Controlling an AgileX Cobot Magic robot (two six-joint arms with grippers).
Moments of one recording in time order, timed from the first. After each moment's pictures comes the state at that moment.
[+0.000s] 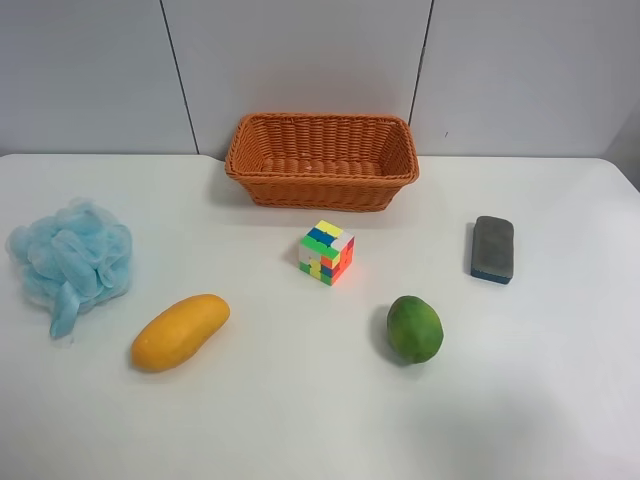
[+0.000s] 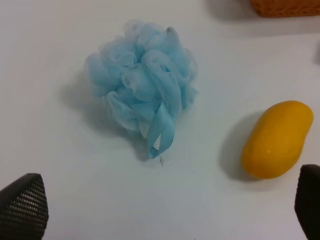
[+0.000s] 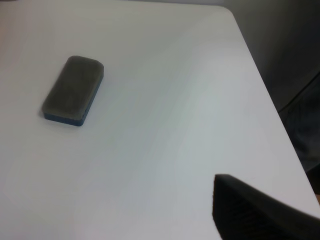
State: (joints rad) left arm 0.06 -0.01 -0.51 -0.09 1.07 0.14; right arm -0.01 0.00 -0.48 0.03 1.06 -0.04
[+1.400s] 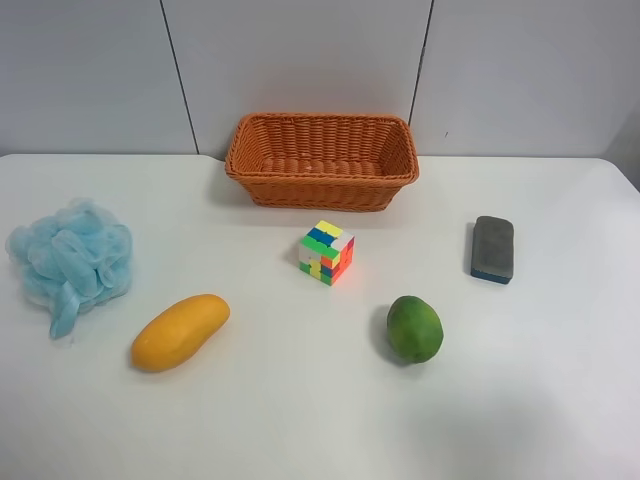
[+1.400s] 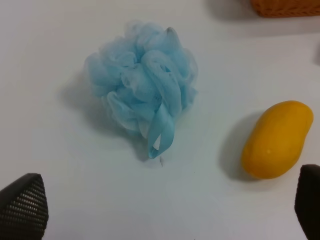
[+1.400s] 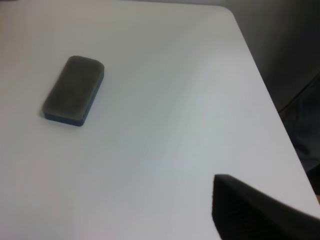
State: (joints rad) left arm 0.06 -0.01 -0.51 -0.09 1.07 0.14; right arm -0.01 0.02 -0.49 0.04 1.08 -0.06
